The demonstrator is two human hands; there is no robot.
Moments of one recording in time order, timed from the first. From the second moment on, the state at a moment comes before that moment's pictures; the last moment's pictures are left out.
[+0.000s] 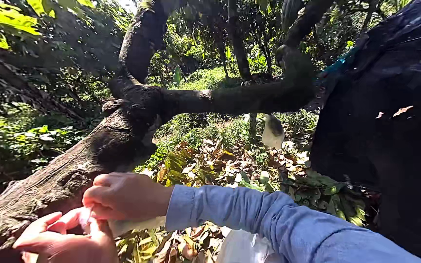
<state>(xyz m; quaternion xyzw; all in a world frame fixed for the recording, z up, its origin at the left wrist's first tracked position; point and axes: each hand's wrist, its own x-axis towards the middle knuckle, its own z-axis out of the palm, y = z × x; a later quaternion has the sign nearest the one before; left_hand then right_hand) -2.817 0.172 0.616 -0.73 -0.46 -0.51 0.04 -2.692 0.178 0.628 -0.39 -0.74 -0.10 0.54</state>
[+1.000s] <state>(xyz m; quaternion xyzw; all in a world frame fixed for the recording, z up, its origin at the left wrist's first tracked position) -2.835 0.175 0.605 -0.75 -0.34 -0.55 0.14 -2.657 0.178 0.632 -0.31 -0.69 0.44 0.49</state>
